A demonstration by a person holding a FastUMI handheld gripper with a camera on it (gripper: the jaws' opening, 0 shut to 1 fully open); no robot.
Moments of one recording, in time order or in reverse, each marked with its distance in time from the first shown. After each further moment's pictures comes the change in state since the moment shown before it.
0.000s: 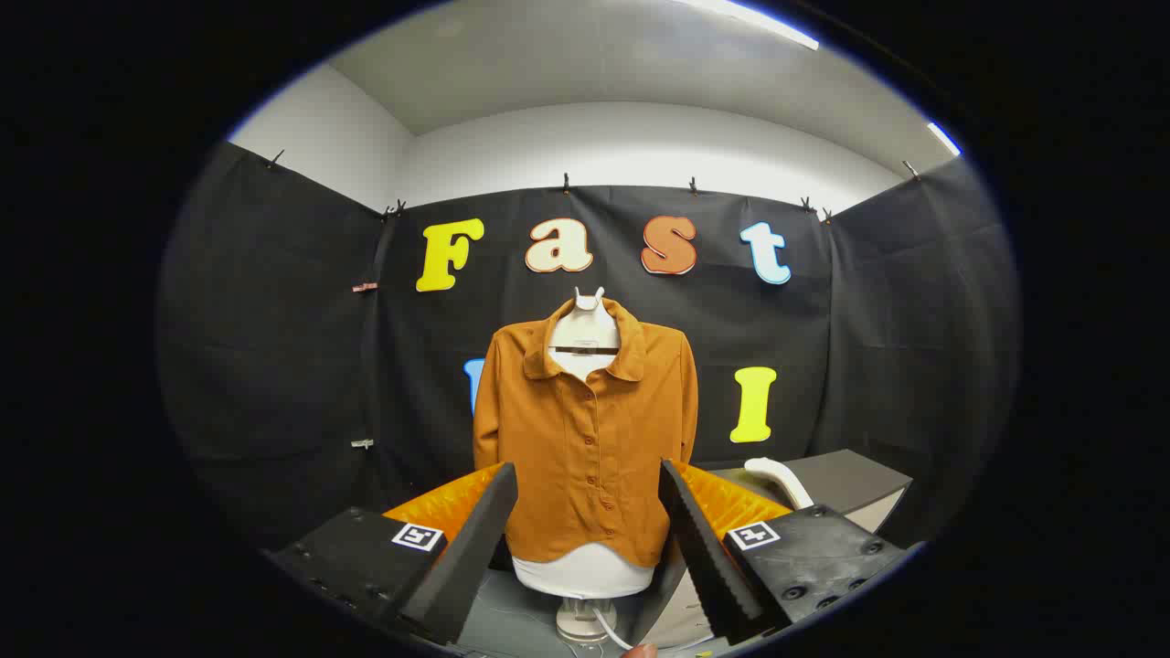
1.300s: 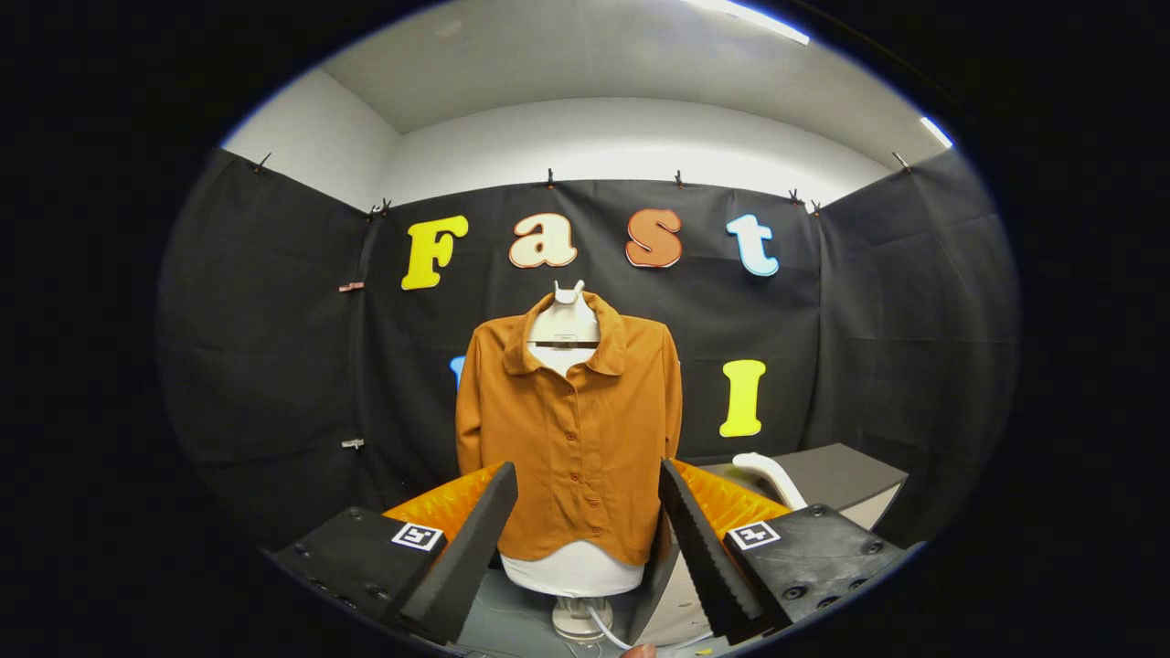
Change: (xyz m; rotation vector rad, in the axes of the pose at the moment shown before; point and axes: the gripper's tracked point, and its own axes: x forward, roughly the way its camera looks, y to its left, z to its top) arm 0.010 -0.030 0.001 0.024 0.003 -0.046
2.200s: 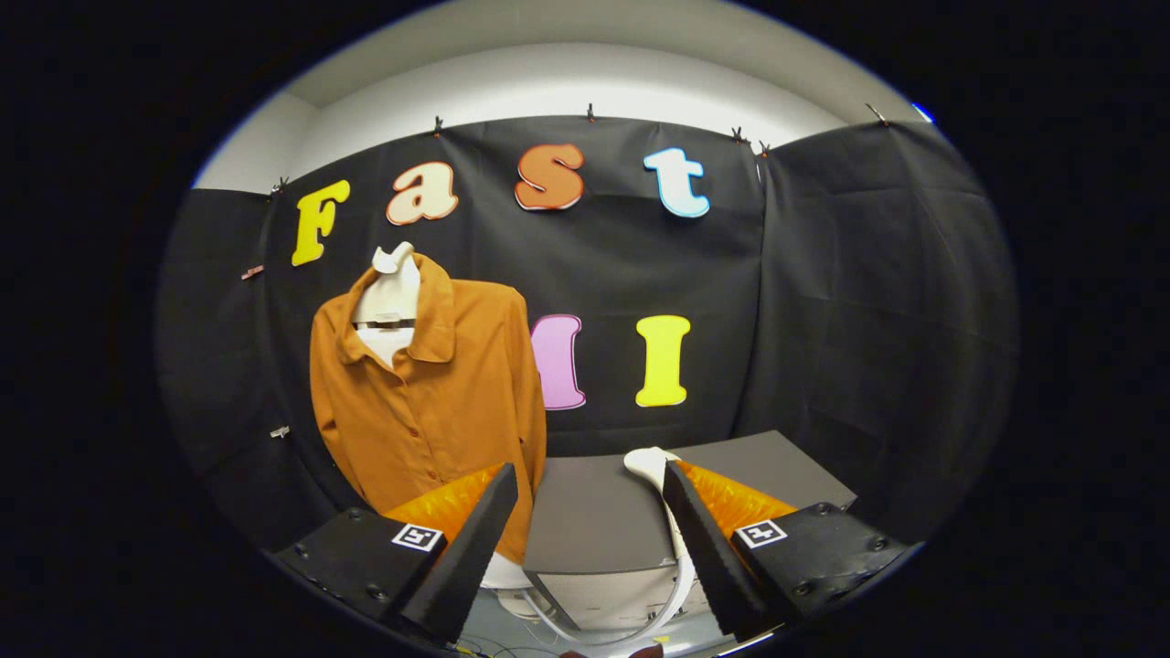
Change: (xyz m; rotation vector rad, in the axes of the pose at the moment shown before) arm 0.140 -0.228 -0.021 0.041 0.293 -0.161
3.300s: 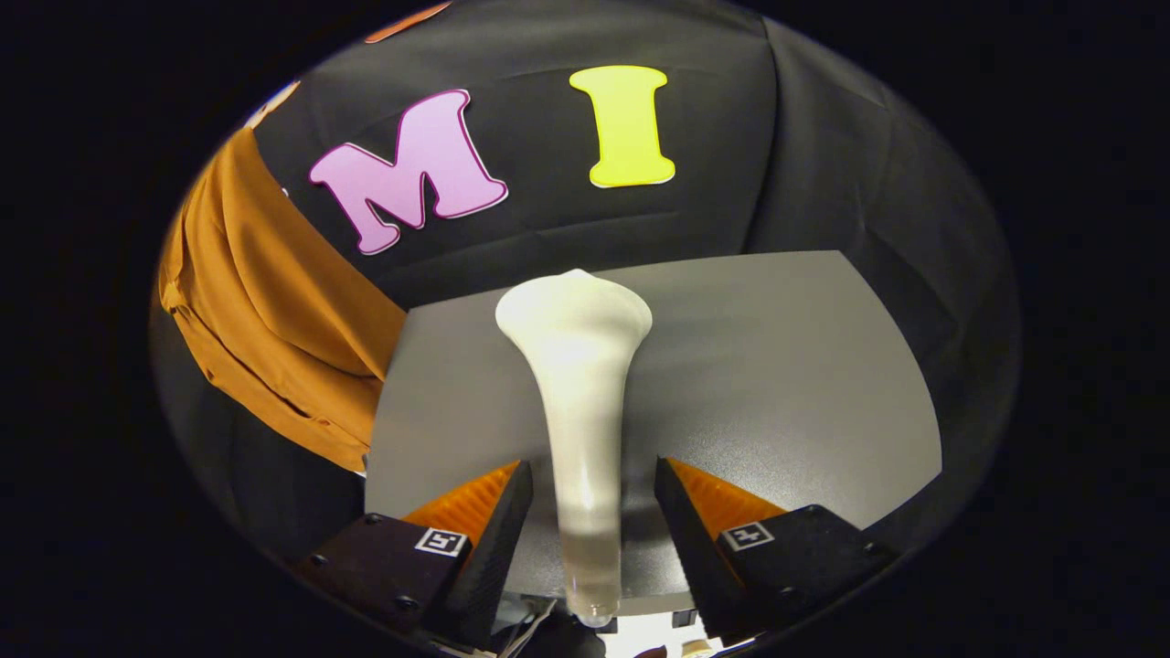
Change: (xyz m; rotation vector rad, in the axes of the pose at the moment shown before) arm 0.201 -0.113 -0.191 0.088 0.725 0.045
